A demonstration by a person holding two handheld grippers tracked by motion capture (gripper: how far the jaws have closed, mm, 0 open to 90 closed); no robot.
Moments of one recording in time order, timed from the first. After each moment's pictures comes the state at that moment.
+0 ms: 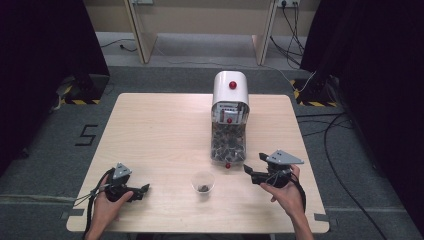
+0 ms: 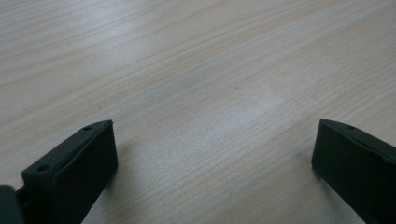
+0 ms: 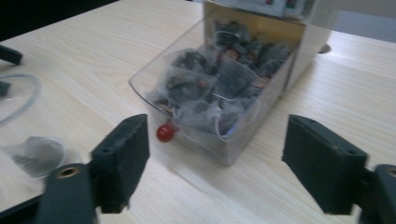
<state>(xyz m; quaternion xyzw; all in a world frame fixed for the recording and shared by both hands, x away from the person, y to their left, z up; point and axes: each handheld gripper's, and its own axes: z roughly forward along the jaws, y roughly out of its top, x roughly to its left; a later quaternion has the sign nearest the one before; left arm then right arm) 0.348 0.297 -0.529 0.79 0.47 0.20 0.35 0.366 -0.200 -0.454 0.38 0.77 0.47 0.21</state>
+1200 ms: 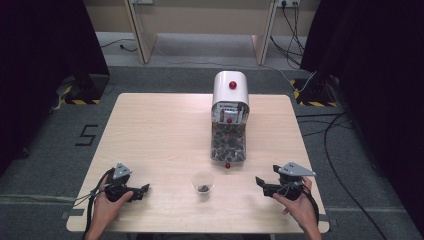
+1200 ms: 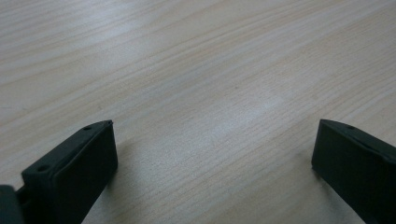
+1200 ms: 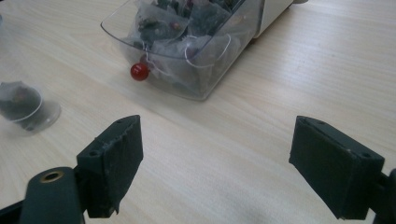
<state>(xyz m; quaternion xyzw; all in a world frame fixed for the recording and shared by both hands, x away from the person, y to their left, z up) 0.348 0.297 -0.529 0.79 0.47 0.20 0.35 0.343 -0.235 -0.478 0.42 0.77 0.44 0.20</state>
